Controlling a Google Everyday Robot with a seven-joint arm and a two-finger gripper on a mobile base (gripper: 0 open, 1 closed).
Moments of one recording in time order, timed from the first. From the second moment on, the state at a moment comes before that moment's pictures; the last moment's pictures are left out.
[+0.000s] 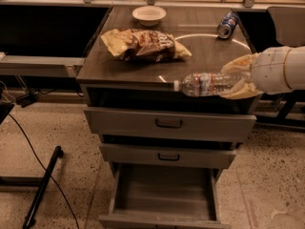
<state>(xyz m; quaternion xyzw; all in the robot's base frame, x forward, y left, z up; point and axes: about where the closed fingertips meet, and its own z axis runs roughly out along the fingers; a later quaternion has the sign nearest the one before) 0.557 -0.206 0.896 -0.64 0.61 -0.05 0.46</state>
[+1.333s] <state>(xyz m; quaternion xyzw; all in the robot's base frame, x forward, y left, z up) 0.686 -0.270 0.913 -0.47 0.75 -0.05 0.47</state>
